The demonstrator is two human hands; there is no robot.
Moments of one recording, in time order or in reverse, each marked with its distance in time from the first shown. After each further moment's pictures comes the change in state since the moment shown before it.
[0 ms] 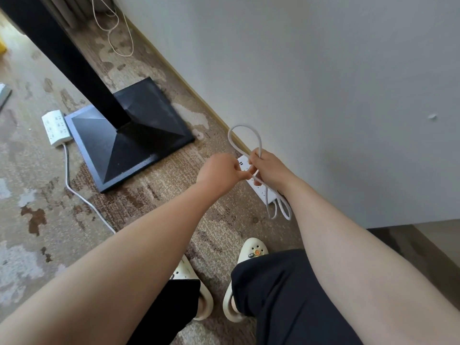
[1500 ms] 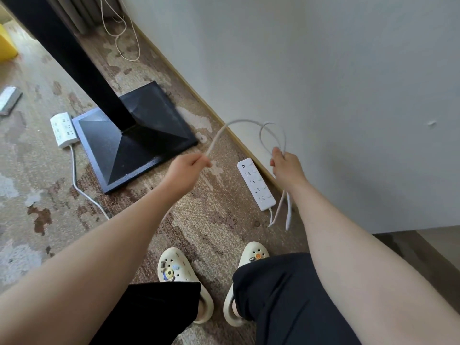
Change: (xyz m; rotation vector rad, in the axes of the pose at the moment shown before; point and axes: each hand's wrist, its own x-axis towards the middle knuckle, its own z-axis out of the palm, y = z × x) left_hand -0.021 -0.067 -0.029 -0.497 0.146 -0.099; right_hand 0.006 0.019 -0.018 0.035 0.376 0.073
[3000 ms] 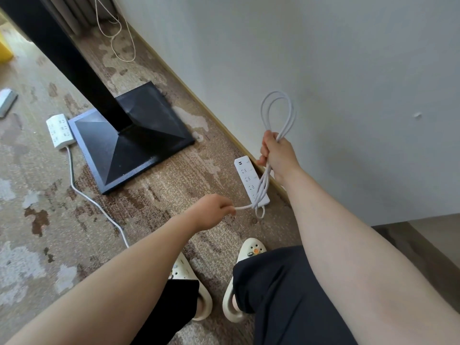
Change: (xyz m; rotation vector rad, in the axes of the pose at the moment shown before) left_hand -0.040 -0.026 0.068 0.379 -0.499 0.063; right_hand -0.006 -0.030 0.000 0.447 -0.092 0.005
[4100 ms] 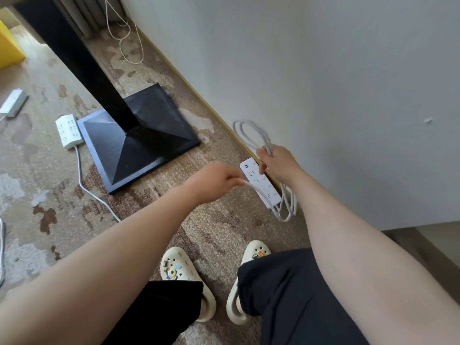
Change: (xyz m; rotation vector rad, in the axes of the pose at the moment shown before) left_hand -0.004 0.040 -0.071 0.160 0.164 0.167; right_hand 0.007 0.011 -0.004 -0.724 -0.198 -0.147
